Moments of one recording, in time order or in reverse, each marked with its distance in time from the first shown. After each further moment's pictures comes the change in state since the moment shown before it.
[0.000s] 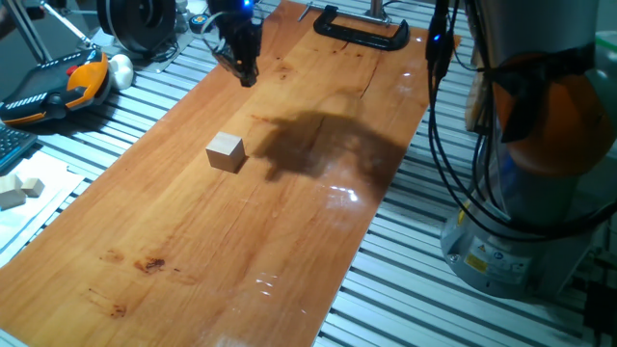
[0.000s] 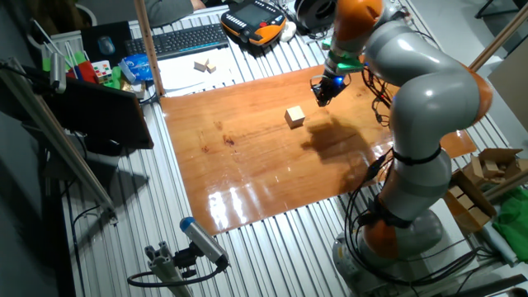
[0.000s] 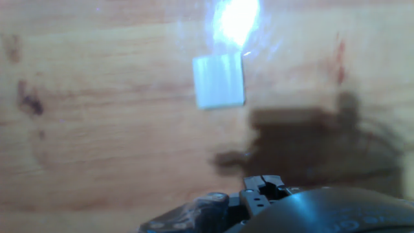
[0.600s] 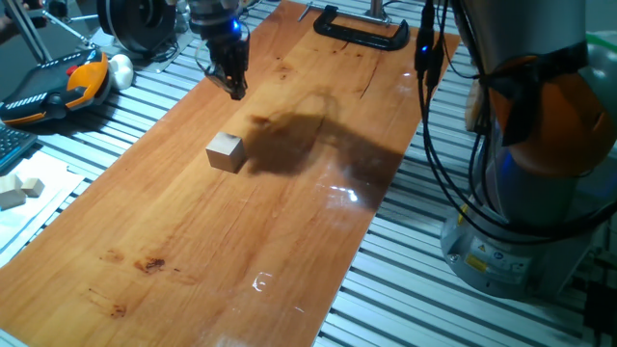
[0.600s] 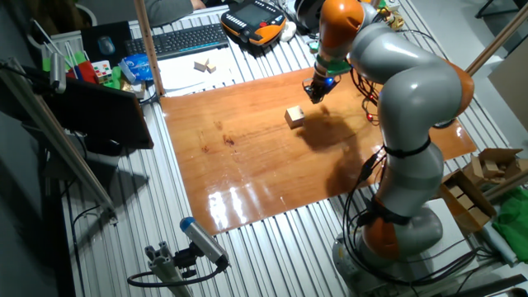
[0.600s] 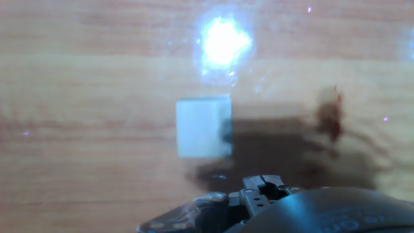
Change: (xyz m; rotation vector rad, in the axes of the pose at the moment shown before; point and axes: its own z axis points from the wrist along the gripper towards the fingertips) arm -0.043 -0.014 0.044 0.052 -0.044 -0.061
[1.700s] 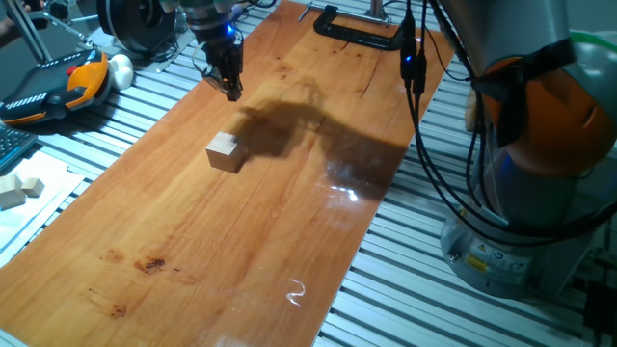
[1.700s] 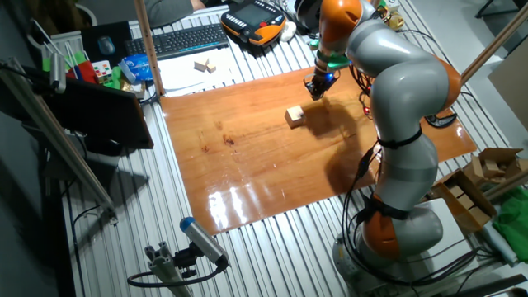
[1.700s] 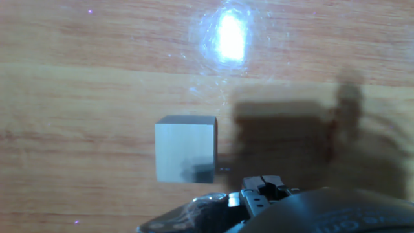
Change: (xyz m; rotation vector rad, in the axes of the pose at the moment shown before) arm -0.020 -0.015 0.014 -0.034 0.050 -0.020
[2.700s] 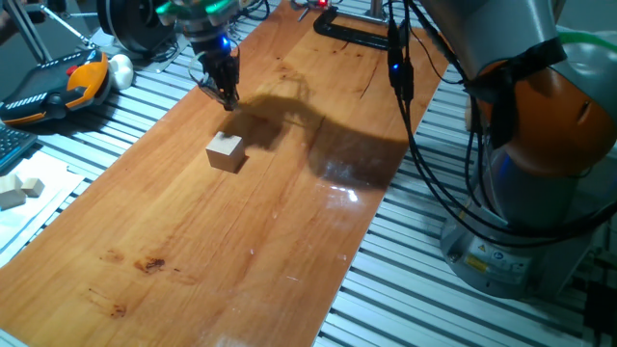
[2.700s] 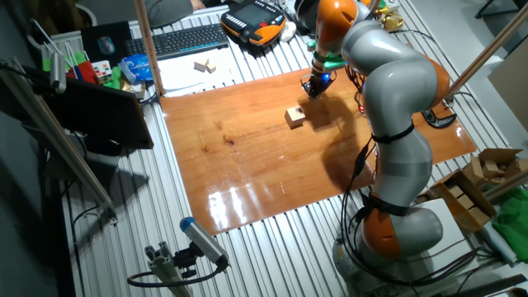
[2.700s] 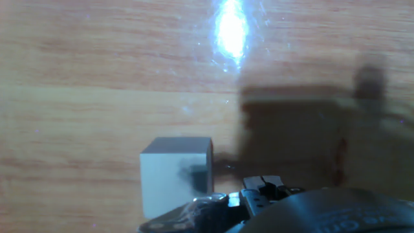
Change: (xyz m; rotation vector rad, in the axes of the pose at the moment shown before) arm -0.024 -0.007 0.039 -0.017 0.015 0.015
